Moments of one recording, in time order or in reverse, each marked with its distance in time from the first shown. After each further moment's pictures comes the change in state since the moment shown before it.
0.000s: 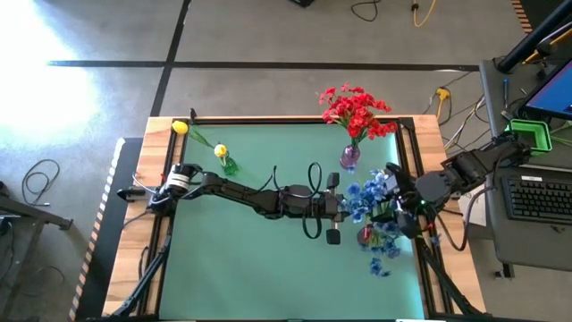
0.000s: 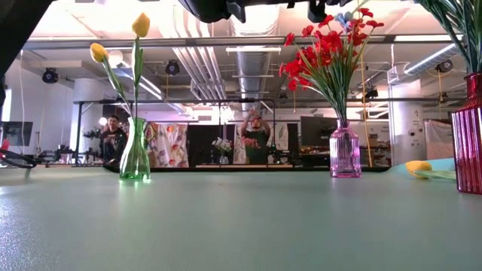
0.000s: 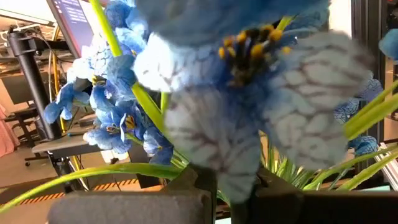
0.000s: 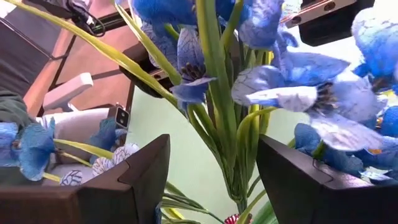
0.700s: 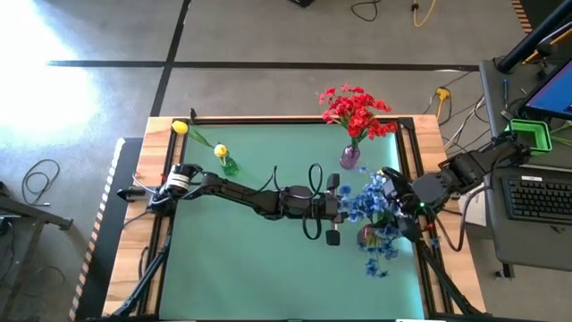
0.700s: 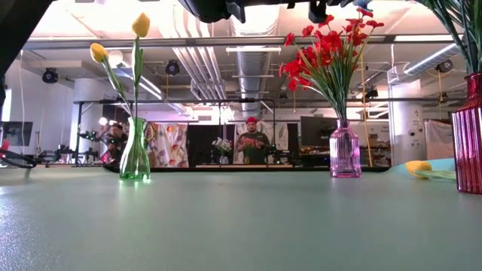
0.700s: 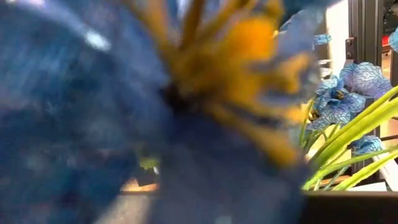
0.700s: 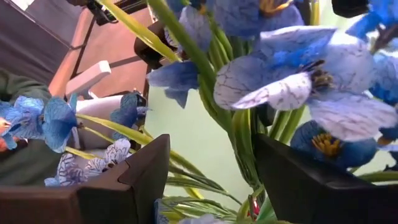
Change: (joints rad) left arm -0.001 0.000 -0.001 -0.005 0.001 0.000; right arm 0.000 0.014 -0.013 0.003 -0.103 0.048
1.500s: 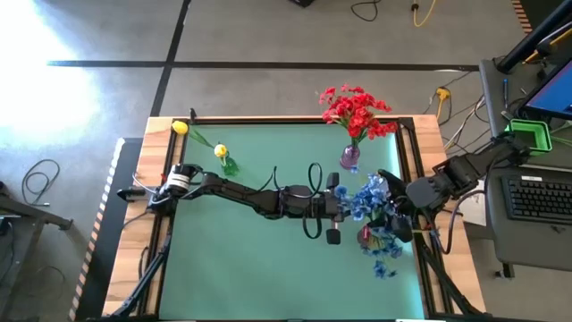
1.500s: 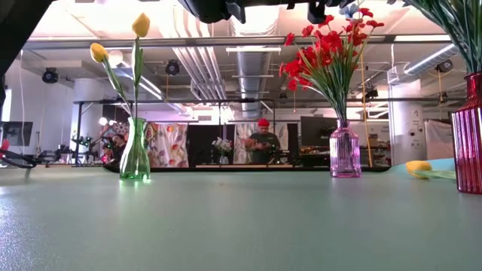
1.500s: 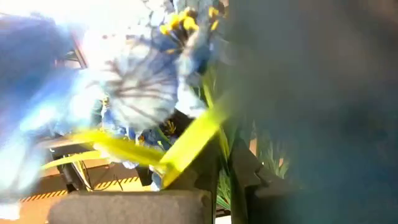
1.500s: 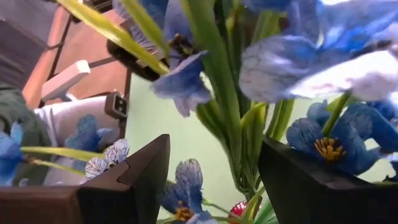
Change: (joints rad) left arm 0.001 0.000 0.000 0.002 -0.008 0.000; right arm 0.000 0.038 -0.002 -0.012 0.062 0.011
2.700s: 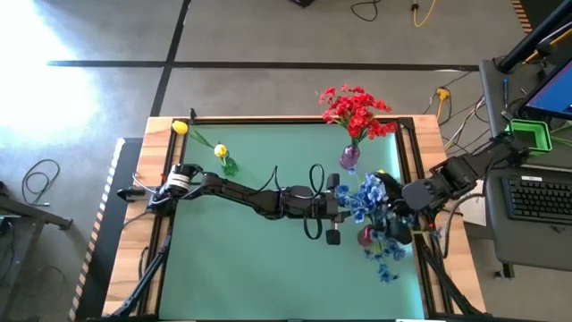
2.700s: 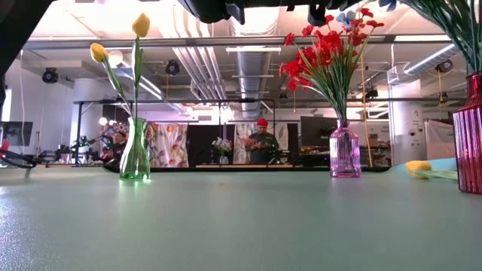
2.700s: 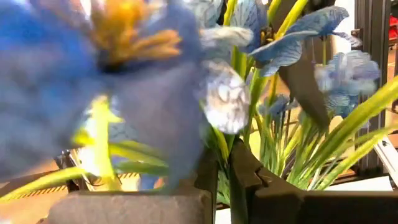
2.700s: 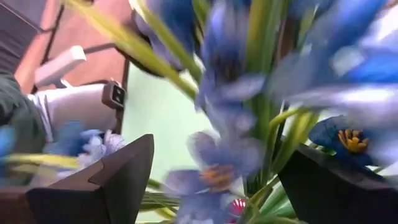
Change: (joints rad) left arm -0.001 0.001 0.000 -0.025 0.001 0.000; right arm 0.000 0.046 0.051 -0.046 -0.014 -0.034
